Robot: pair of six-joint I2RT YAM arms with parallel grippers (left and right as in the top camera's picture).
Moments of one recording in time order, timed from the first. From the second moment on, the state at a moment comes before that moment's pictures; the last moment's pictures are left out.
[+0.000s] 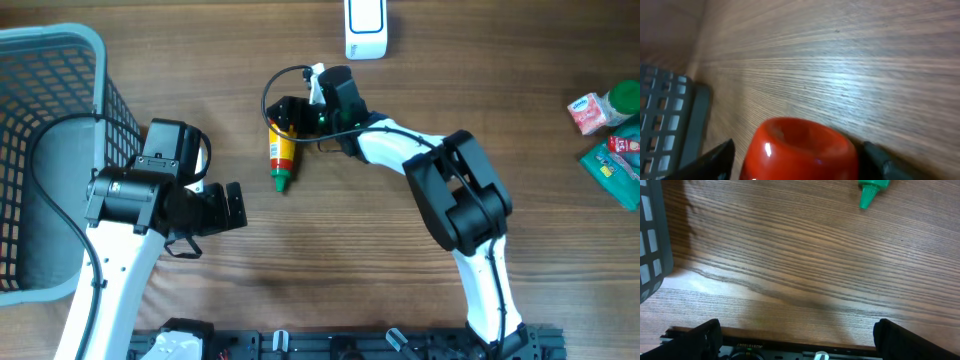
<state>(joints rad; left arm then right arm) -0.16 1.19 1.18 -1.39 0.03 -0.38 0.54 2.31 1.44 0.22 -0.44 0.65</state>
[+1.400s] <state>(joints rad) -0.16 1.19 1.18 -1.39 0.03 -0.38 0.12 1.43 1.43 -1.07 -0.87 0.07</state>
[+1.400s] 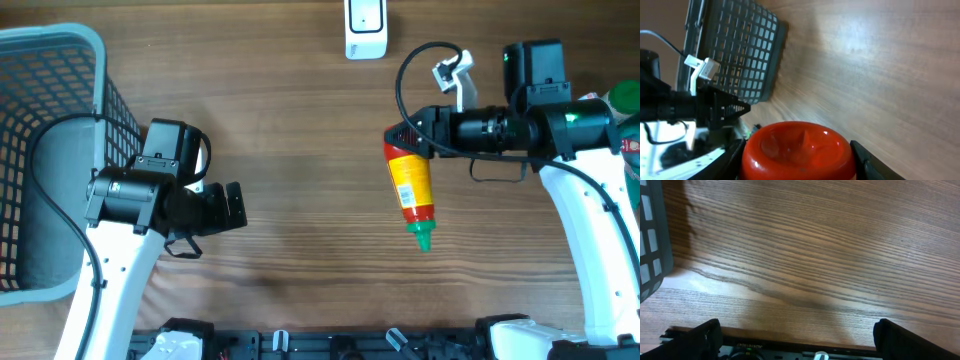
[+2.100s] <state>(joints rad) -0.16 1.19 1.18 -1.39 0.03 -0.38 0.31 1.63 1.43 -0.18 -0.21 -0.32</state>
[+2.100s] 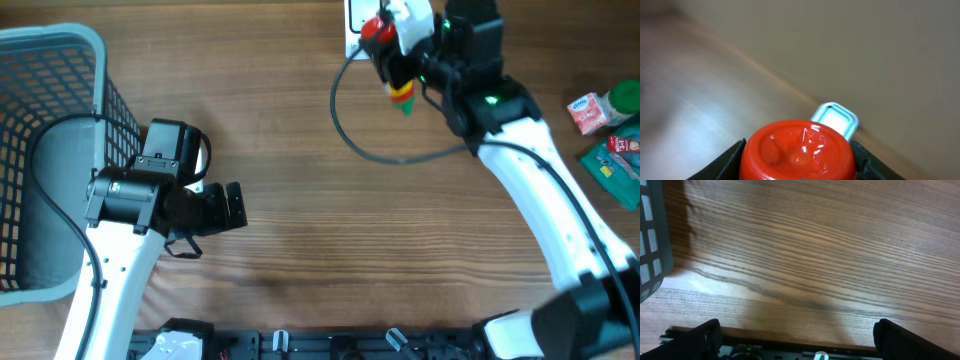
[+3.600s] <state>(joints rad) -0.16 1.19 1.18 -1.39 0.03 -0.38 -0.08 2.17 1.87 -0.43 0.52 -0.62</state>
